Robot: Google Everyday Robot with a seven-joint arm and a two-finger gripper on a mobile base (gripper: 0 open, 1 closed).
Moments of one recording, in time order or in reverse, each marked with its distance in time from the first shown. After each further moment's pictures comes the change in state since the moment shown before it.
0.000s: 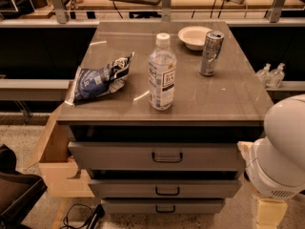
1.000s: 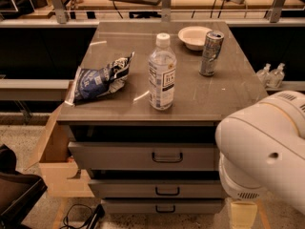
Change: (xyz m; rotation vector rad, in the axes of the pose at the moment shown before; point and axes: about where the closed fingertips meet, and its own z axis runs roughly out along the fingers) arm -0.031 0.005 0.030 -0.038 0.082 -0.019
